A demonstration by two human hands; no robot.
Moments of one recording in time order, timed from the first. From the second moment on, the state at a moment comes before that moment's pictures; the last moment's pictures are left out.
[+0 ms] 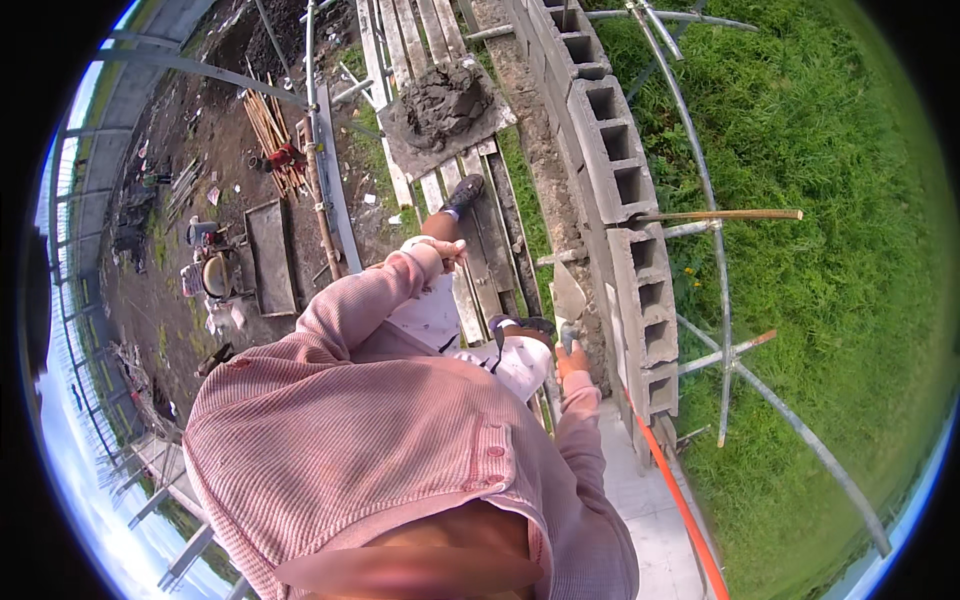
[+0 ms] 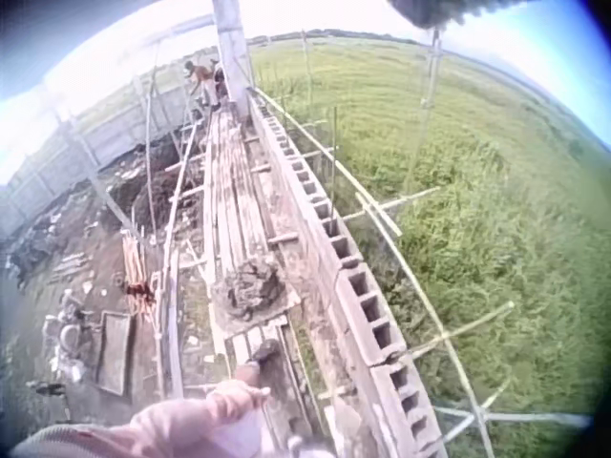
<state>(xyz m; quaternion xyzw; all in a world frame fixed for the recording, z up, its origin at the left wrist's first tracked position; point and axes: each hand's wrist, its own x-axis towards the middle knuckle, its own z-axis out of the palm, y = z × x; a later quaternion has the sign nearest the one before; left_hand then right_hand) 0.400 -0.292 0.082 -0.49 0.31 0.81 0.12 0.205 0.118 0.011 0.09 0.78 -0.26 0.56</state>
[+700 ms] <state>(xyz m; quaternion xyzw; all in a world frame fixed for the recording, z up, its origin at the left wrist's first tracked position) 0.383 -0.295 -0.217 -0.48 -0.20 0.86 0.03 0.211 -0.676 -0.372 -0.33 0.85 -0.01 0.40</state>
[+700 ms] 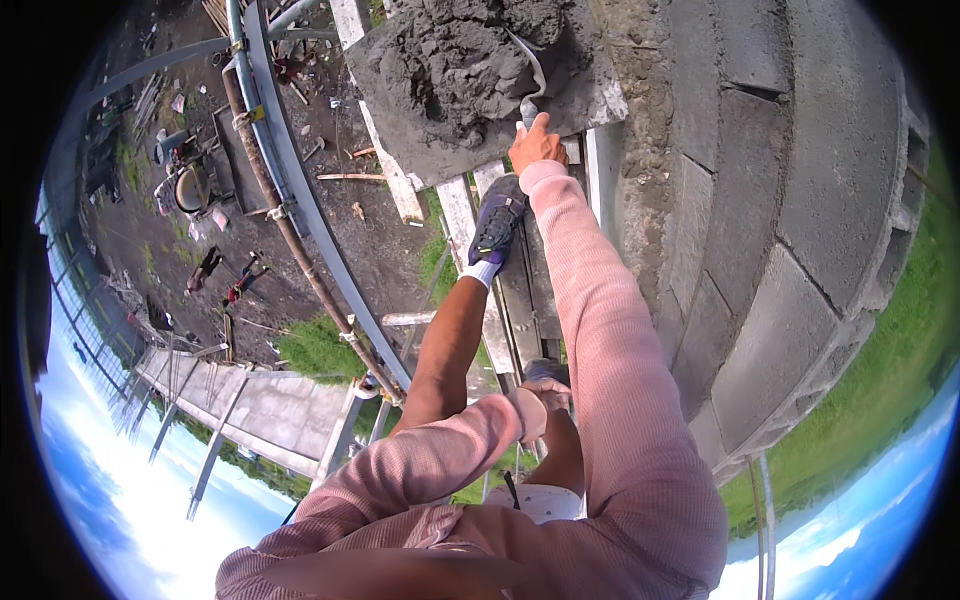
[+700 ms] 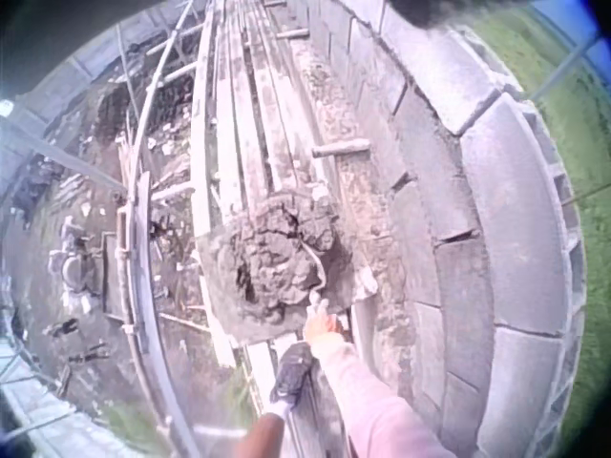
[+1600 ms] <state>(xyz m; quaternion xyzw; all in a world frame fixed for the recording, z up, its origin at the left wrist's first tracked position) 0.335 -0.280 -0.222 -0.42 0.05 0.90 -0.15 0.212 -0.663 -0.390 -0.16 0.73 -0.23 0.63</state>
